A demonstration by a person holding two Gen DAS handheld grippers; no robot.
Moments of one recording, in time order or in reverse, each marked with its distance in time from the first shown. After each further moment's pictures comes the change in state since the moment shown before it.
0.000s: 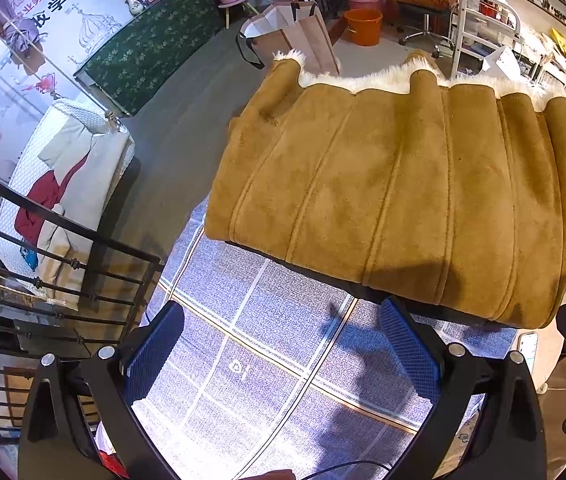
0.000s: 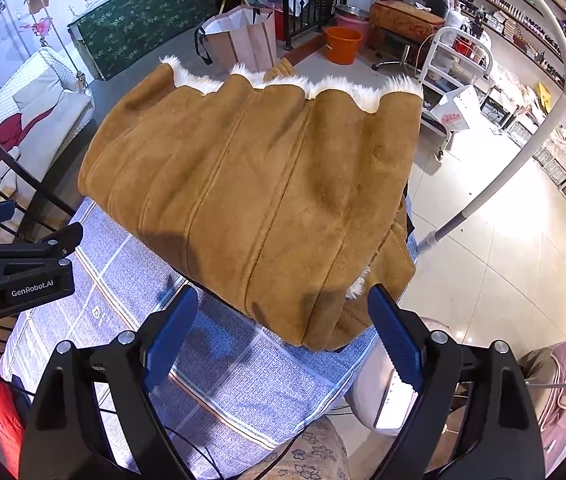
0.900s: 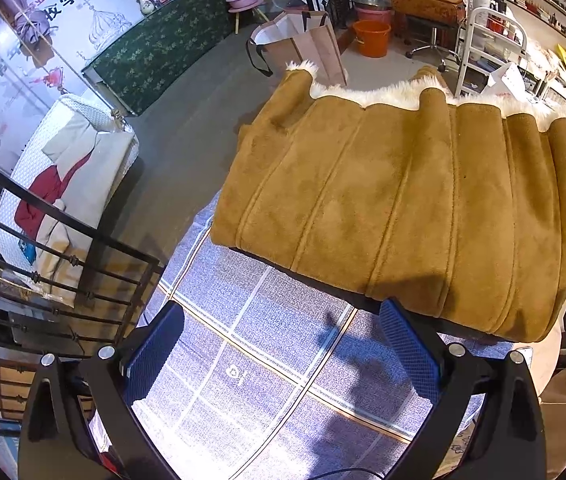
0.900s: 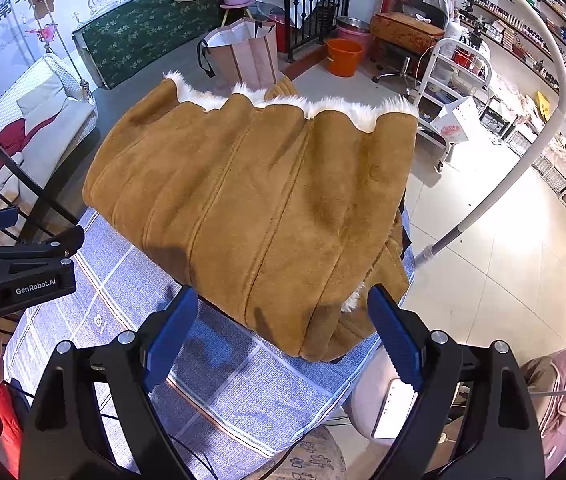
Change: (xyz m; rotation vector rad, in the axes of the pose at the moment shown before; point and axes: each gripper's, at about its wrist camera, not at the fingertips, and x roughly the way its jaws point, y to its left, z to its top) left arm -0.003 0.007 0.002 -0.040 -0.027 -0.004; right arm -0.011 -0.002 0.004 -0.007 -0.044 0.002
